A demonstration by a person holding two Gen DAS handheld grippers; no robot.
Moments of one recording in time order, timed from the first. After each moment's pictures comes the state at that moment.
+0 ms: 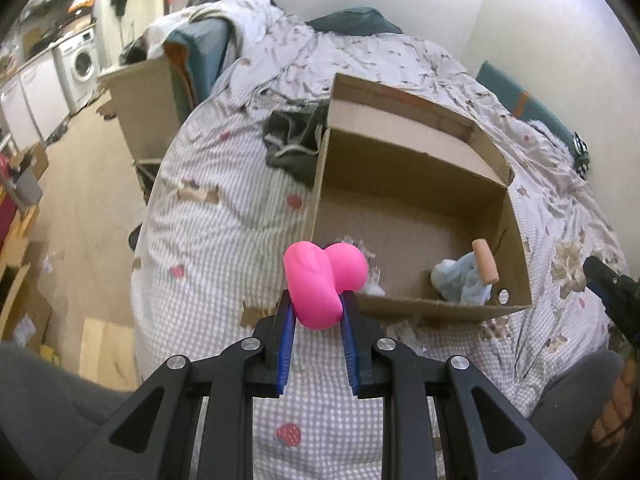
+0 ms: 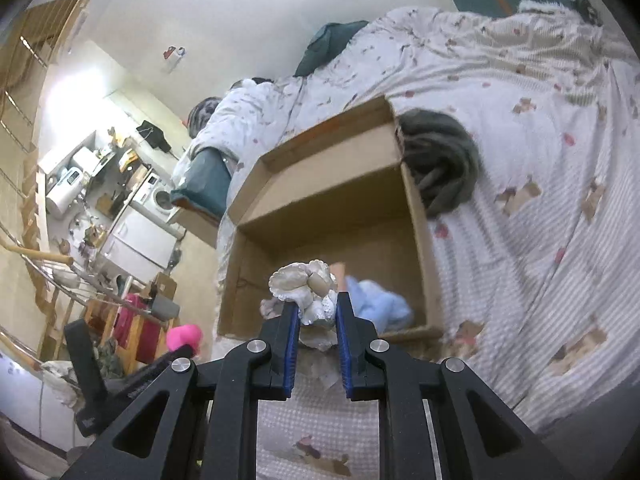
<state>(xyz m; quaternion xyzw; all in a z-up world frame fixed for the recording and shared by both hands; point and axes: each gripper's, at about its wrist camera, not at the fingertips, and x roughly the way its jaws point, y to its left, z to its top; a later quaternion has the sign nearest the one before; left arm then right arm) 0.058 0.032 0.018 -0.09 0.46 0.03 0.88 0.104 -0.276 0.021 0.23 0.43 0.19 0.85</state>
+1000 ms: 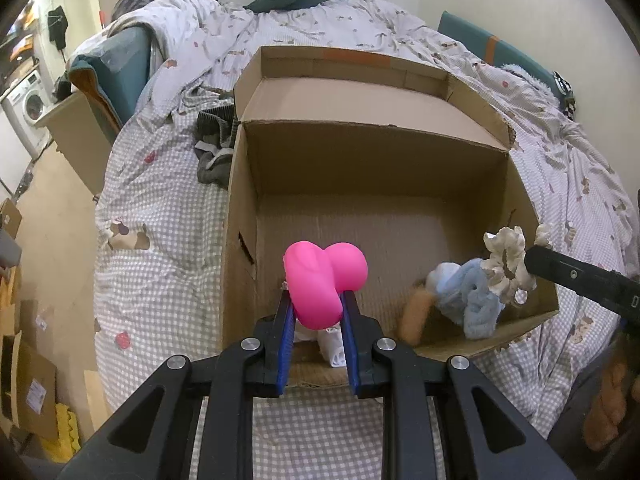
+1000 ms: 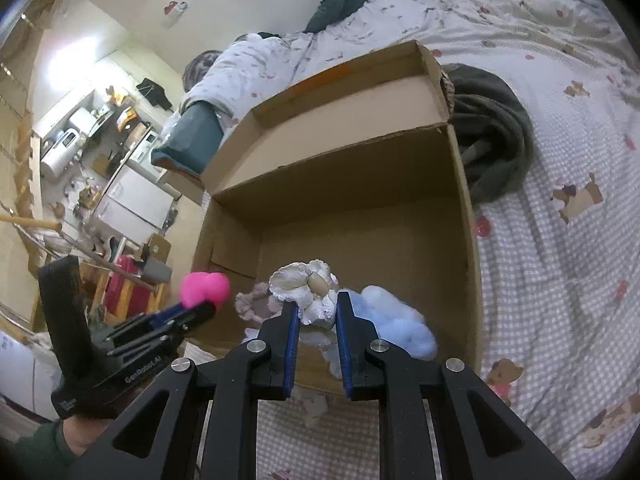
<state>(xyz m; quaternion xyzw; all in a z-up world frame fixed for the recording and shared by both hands) 0.145 -0.012 -0.030 -0.02 0.50 -0.03 0.86 0.167 -0.237 -0.038 0.19 0.49 0.22 0.82</state>
